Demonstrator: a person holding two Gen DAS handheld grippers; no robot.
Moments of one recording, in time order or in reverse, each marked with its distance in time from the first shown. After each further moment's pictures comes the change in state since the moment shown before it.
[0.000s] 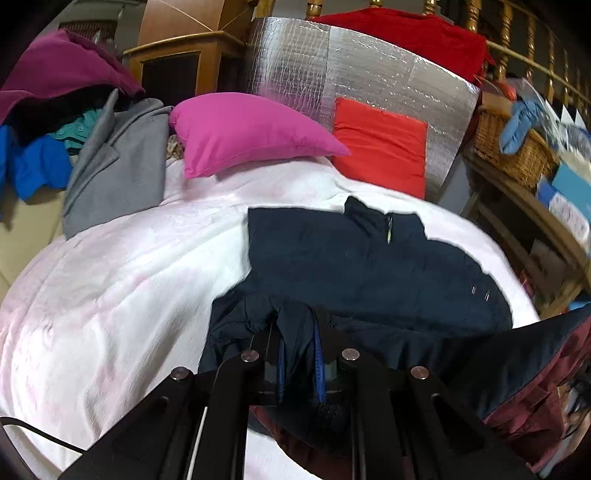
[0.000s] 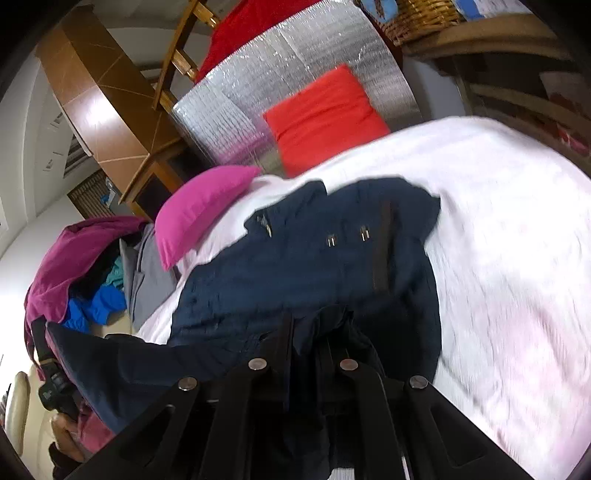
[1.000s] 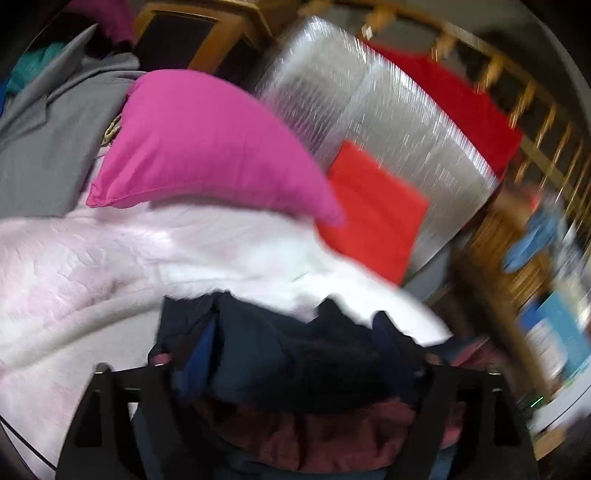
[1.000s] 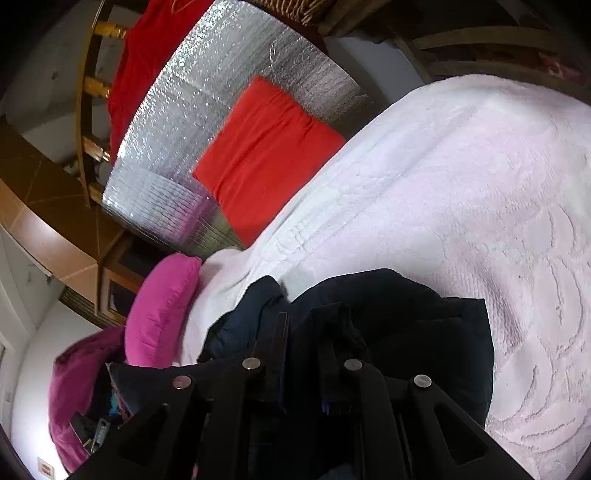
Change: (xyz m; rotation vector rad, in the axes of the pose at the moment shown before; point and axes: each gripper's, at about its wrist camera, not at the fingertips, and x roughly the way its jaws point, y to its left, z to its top) left arm 0.144 0.031 0.108 -0.331 -0.147 -0.269; right arm 0.130 -0.089 0.124 0.383 -0.076 0.021
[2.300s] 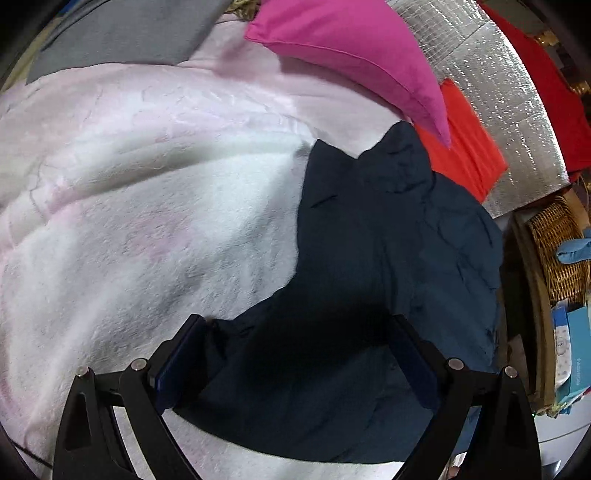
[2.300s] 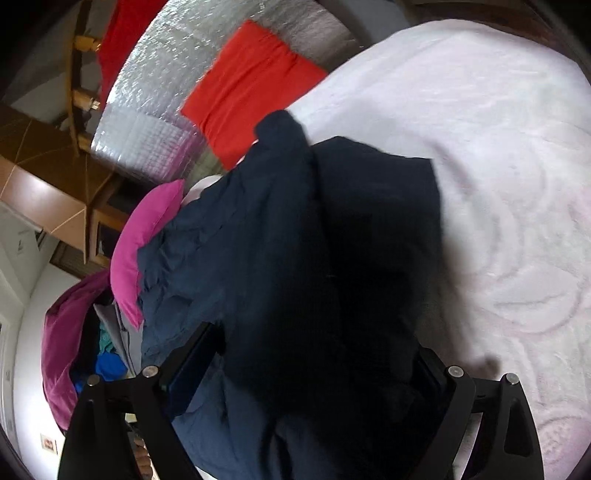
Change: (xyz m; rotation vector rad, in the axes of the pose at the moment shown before) left arm -0.020 0.077 -0.058 -0.210 0.394 0.228; right arm -0.021 -0.033 -0.070 -0.041 0.231 -0.051
